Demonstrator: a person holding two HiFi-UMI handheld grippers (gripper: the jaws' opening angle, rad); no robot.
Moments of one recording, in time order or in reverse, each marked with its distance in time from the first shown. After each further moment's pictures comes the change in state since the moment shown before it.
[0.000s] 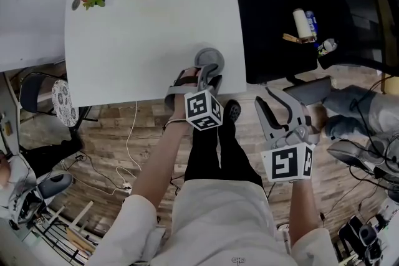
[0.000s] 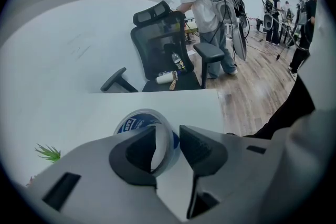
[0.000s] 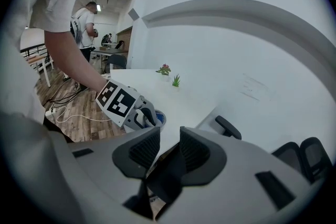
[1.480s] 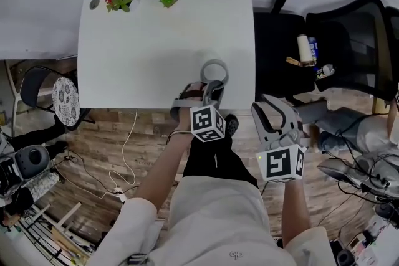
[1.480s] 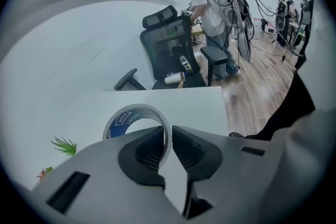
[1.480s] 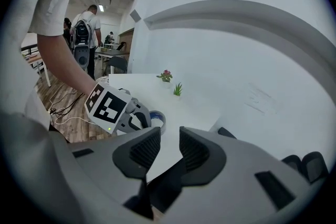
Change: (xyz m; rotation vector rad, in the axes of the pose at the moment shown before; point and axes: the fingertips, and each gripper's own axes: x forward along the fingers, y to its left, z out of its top) left arm -0.035 0.029 -0.018 -0.027 -0.019 0.062; right arm 0.027 0.002 0.057 -0.030 -0.023 0.003
